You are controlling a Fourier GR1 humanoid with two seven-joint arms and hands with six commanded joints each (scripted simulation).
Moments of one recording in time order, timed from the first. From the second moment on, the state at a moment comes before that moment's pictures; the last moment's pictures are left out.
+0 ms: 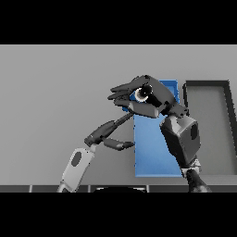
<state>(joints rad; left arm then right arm) -0.23 -0.07 -0.33 -1.54 -0.21 -0.44 0.11 -0.87 -0.14 0.04 -1.85 -0.55 0.18 0.59</state>
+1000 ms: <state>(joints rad) -0.19 -0.06 -0.34 -1.57 -0.22 -0.45 0.09 -0.44 -0.34 -0.18 -1.73 -0.38 0.08 0.61</state>
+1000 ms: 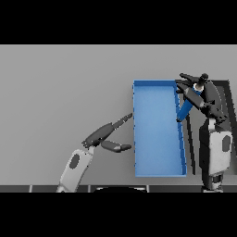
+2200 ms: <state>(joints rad) -0.17 -0.05 -0.35 -1.60 -0.22 -0.44 0.12 -0.44 -0.97 0.74 -1.61 -0.76 -0.44 0.61</state>
